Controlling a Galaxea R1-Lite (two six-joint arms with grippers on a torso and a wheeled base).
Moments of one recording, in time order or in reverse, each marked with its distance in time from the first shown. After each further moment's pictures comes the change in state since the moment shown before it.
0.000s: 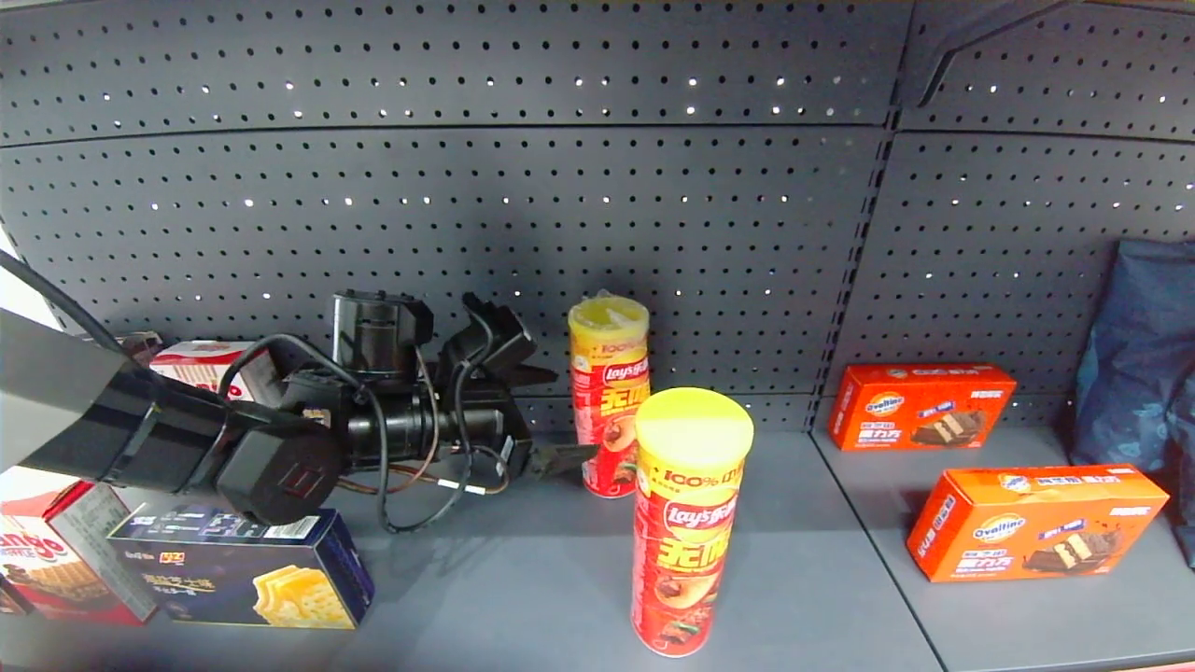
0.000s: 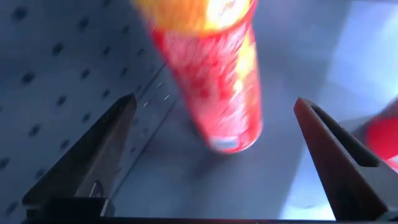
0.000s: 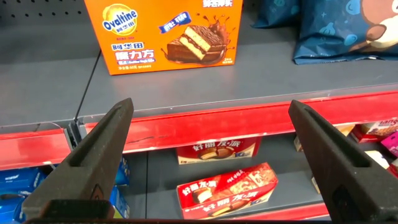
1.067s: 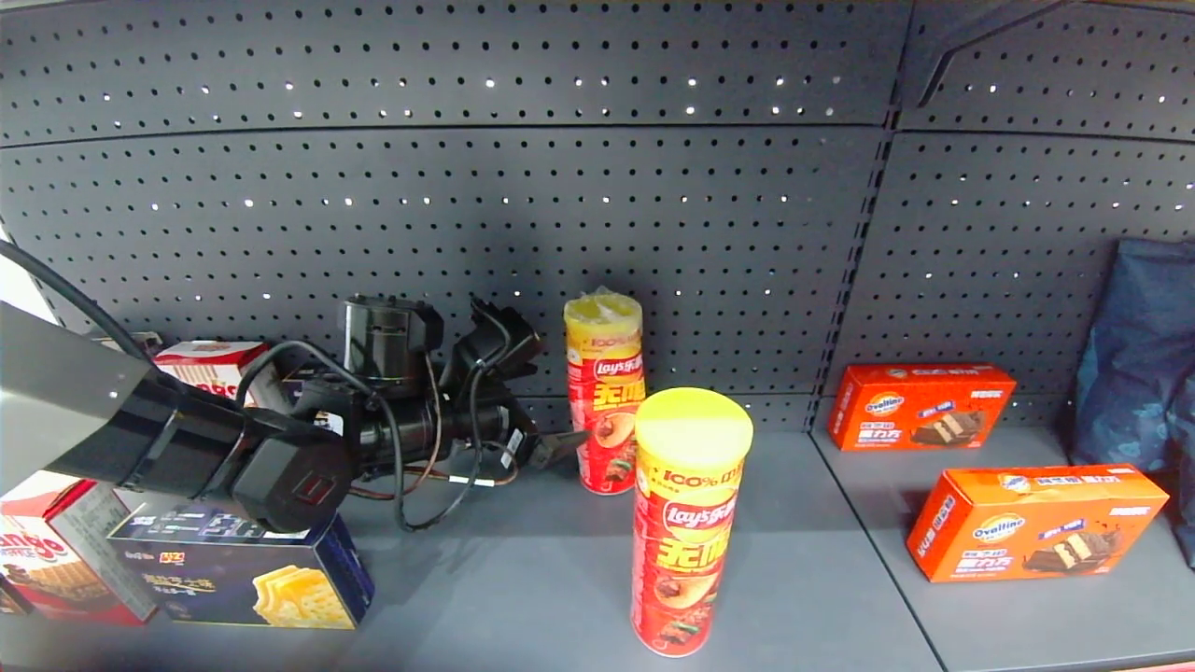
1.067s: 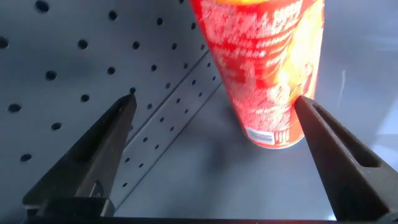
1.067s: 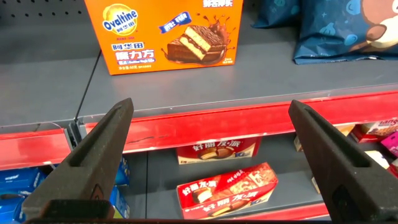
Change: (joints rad) left arm -0.013 0.020 0.004 -0.042 0.214 -0.006; right arm 0.000 0.000 0.000 0.000 0.000 0.000
